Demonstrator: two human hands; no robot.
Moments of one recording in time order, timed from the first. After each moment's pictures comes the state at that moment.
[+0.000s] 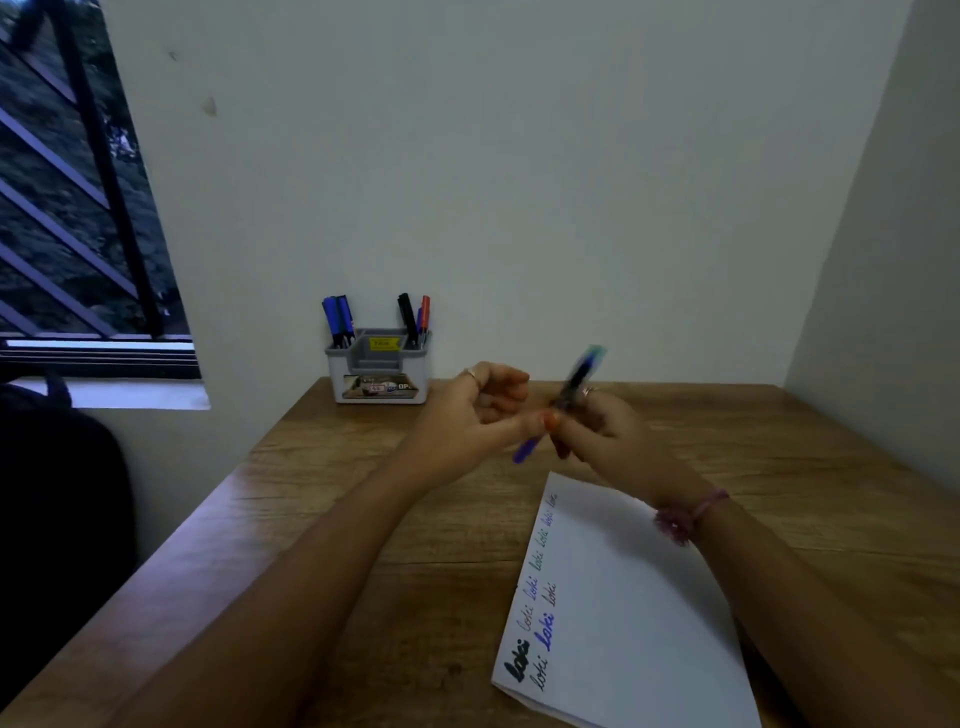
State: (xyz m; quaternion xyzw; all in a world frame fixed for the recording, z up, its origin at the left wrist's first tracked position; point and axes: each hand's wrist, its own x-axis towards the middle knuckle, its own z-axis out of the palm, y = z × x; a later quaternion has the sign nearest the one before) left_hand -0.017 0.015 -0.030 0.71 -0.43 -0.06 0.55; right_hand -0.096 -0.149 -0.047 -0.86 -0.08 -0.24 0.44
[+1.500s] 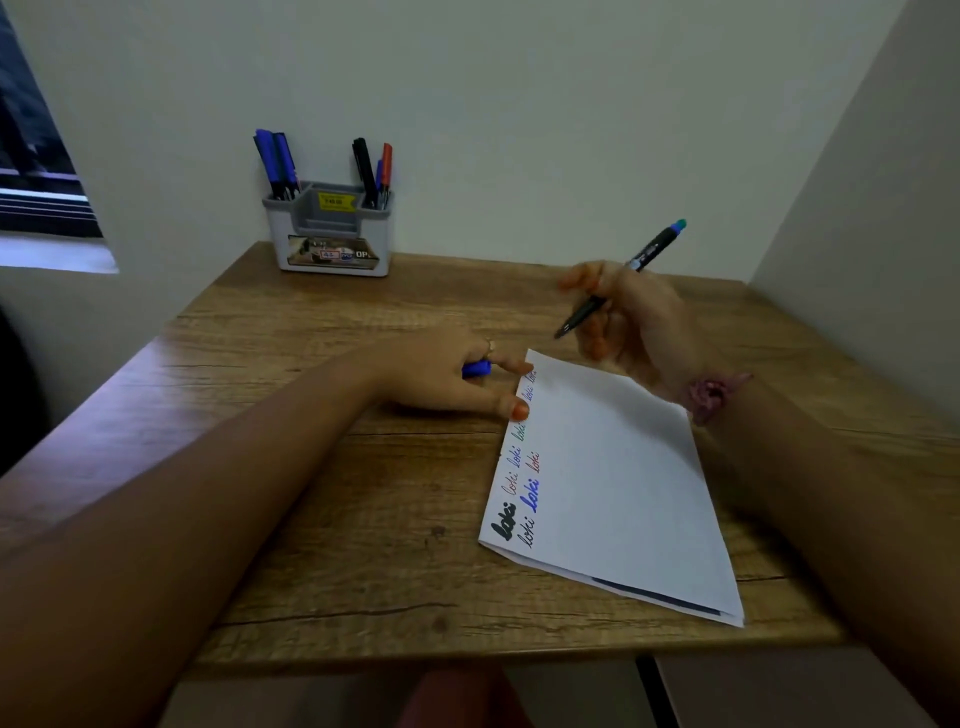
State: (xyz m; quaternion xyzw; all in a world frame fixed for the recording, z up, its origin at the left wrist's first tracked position) left_hand 0.003 0.015 -0.068 0.81 -0.54 -0.16 0.15; right_hand -0.110 -0.160 -0.052 -0.70 -0.01 -0.16 0.69
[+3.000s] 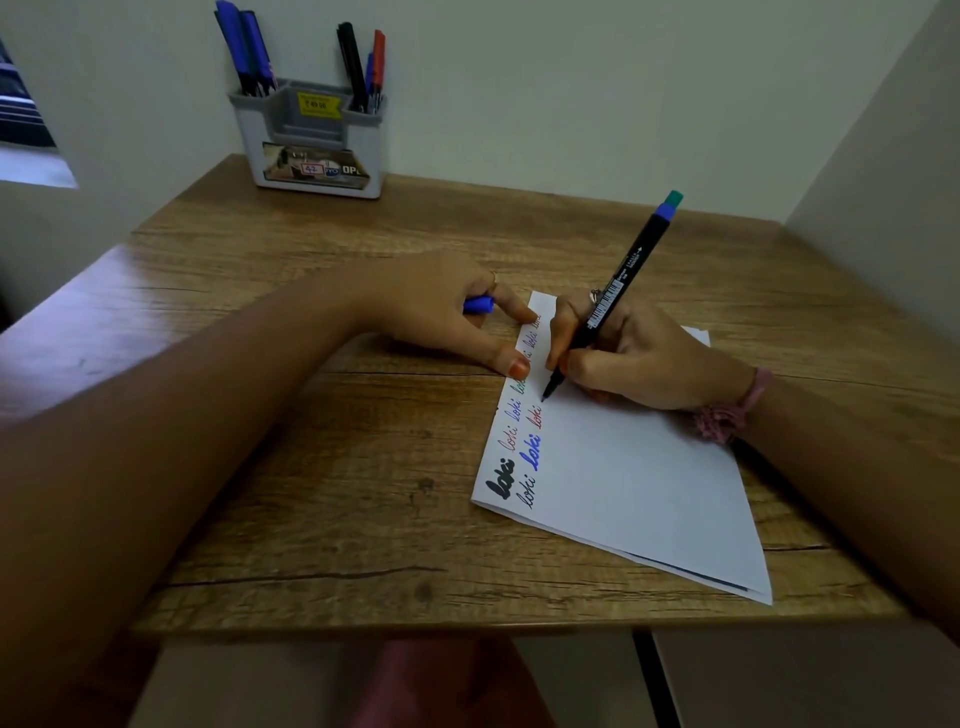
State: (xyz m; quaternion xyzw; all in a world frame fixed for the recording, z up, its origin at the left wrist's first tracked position) left_hand 0.005 0.008 -0.070 0.82 -0.54 -0.17 0.13; right_hand -0.125 -0.150 -0.097 -0.85 -0.14 -0.04 0.51
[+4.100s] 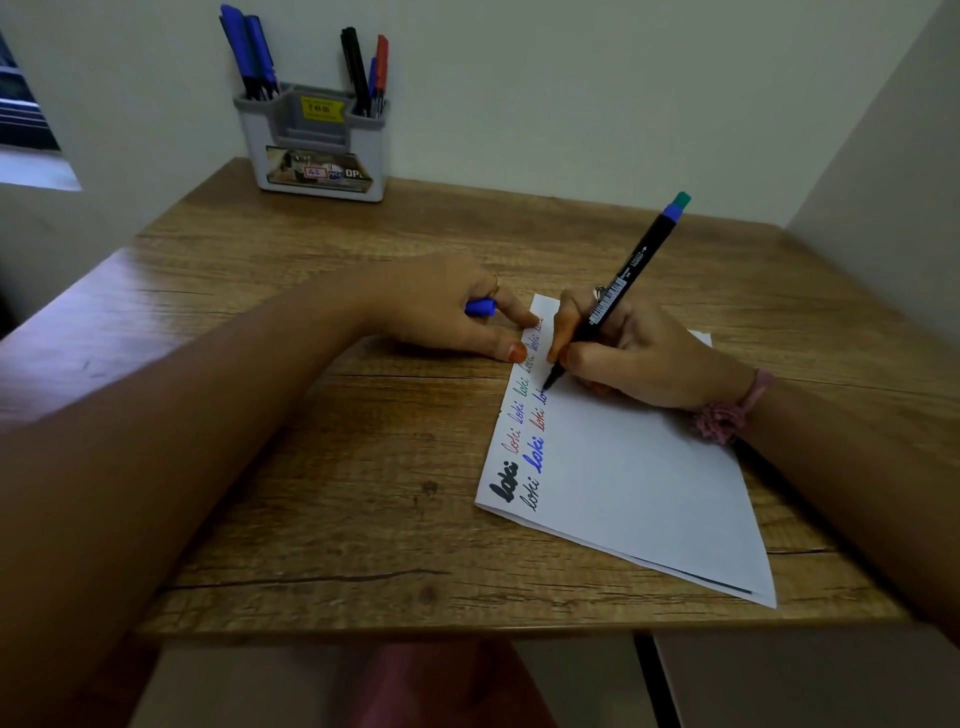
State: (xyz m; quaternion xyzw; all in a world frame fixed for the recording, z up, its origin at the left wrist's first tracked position) left_hand 0.003 0.008 -0.068 0.82 -0.55 -0.14 0.12; right_hand -0.123 -0.148 -0.096 -0.85 -0.10 -0.06 0.51
